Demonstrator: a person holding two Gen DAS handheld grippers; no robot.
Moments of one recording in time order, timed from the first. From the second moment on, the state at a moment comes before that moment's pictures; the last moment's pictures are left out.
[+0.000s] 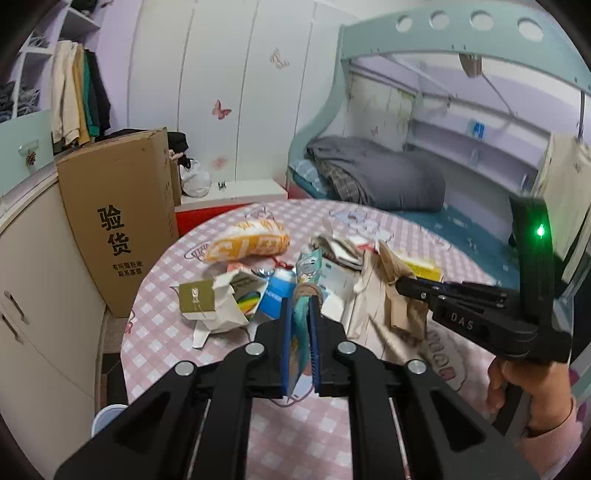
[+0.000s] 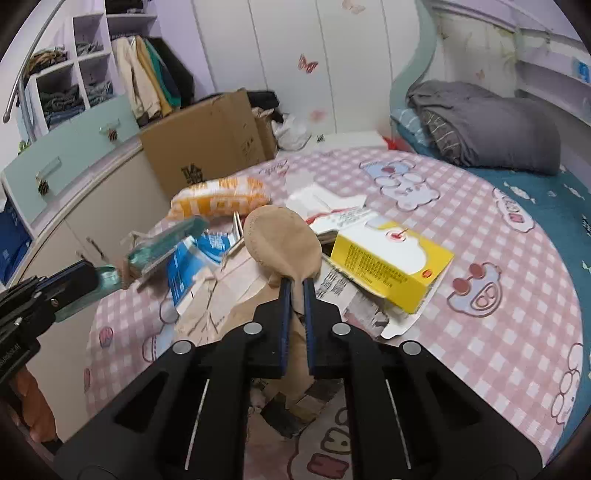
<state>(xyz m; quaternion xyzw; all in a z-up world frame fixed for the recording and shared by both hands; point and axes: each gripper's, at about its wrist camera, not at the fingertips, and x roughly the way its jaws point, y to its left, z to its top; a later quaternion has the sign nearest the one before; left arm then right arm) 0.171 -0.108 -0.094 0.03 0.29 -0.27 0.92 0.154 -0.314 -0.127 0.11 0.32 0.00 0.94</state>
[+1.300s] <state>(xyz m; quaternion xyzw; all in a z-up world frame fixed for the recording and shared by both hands) 0.207 0.279 -0.227 -0.20 0.36 0.09 0.91 0.292 0.129 -0.233 0.02 0.45 0.32 0.83</state>
